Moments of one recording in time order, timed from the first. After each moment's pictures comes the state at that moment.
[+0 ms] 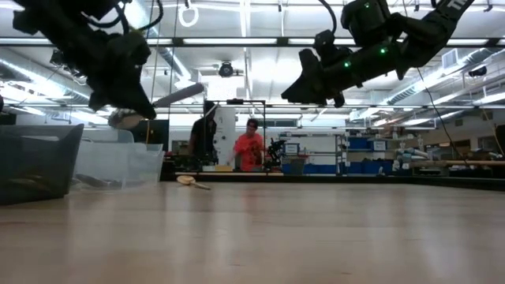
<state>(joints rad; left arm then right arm) -0.08 0.96 0.53 -0.34 -0.41 -0.69 -0.22 1.43 0.61 0.62 0.33 0.14</state>
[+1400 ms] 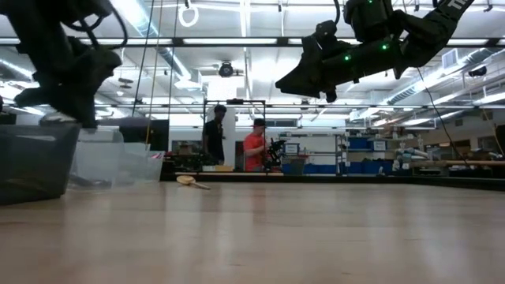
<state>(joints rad) -0.13 0.86 0.58 -0.86 -0.36 -1.26 -0.21 1.44 0.61 0.70 0.21 0.10</state>
